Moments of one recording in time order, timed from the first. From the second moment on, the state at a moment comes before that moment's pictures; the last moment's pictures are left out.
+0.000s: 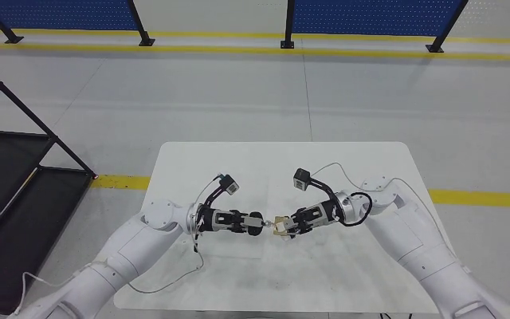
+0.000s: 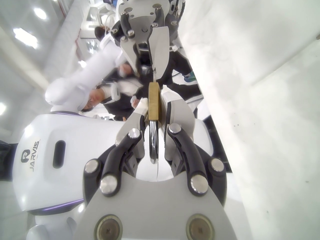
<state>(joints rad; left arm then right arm) 1.13 -0.92 -0.84 -1.35 -0.77 -0.53 -1.18 -0.88 -1.12 0.79 -1.24 0.54 -0.16 1.45</state>
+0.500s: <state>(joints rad) 1.13 -0.95 -0.84 -1.33 -0.74 -0.50 -1.17 -0.89 -1.12 0.79 -1.25 0.52 -0.16 1.46</state>
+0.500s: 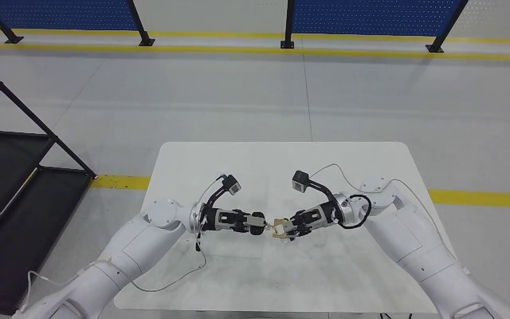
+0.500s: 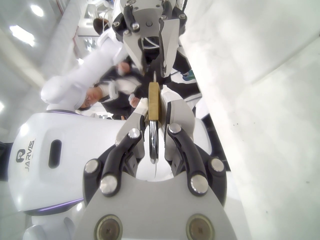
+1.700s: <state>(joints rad) 1.13 -0.99 -0.88 -1.31 -0.69 -0.45 -1.18 -0.88 -1.14 0.79 -1.21 0.51 -0.16 1.45</state>
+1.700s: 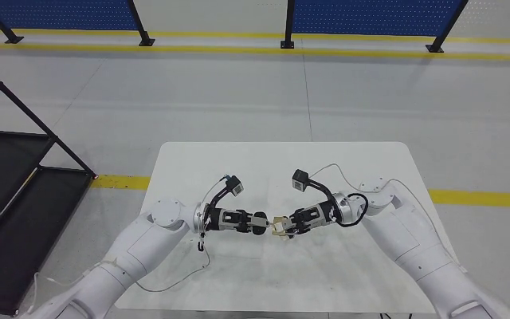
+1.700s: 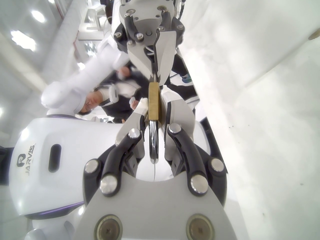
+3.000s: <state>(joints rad) 1.15 -1.02 -0.91 -1.31 -0.61 -0.51 -1.18 -0.88 -1.15 0.80 -1.20 0.50 -0.16 1.44</state>
